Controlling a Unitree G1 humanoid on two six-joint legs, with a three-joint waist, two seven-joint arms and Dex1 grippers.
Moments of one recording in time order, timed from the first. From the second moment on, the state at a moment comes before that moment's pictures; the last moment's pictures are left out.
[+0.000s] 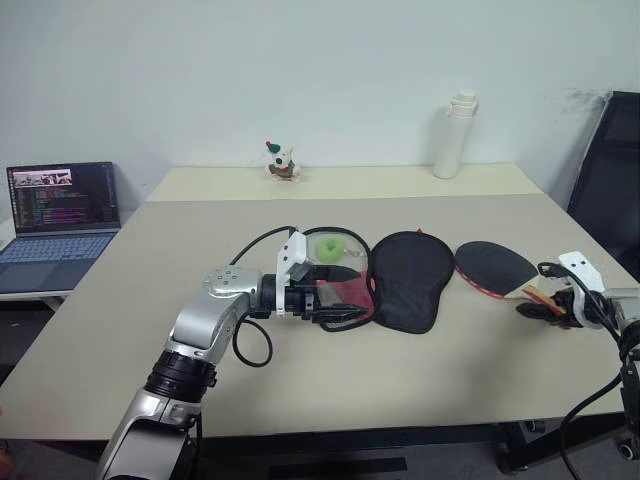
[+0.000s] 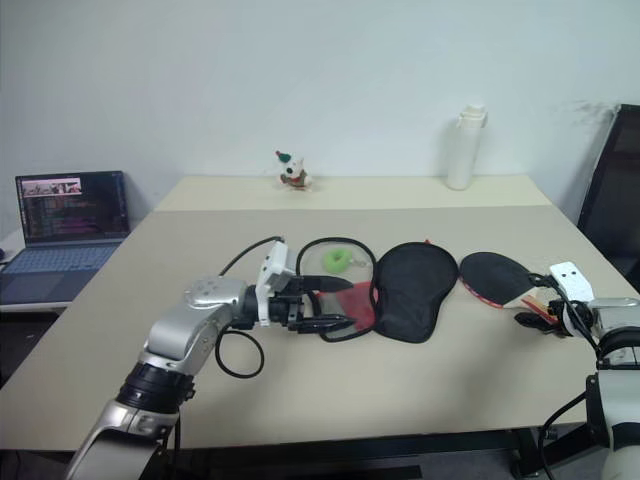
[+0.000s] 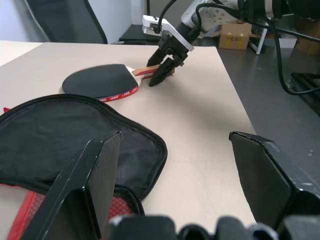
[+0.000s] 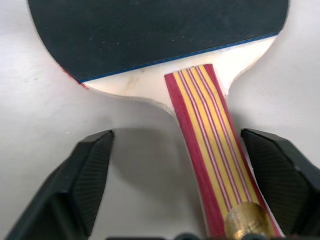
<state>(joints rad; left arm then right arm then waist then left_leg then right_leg) -0.67 0.50 -0.15 0.09 -0.42 0.36 -1.21 -0.96 -0.83 0.02 1.26 -0.04 0.35 0.92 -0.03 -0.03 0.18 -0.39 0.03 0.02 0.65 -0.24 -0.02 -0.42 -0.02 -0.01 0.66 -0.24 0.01</state>
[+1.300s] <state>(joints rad) -0.67 0.49 -0.15 0.13 -0.41 0.33 -1.21 -0.89 -0.64 -0.14 1.10 0.03 0.40 0.57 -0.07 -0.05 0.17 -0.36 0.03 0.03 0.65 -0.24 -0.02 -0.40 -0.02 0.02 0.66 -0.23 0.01</state>
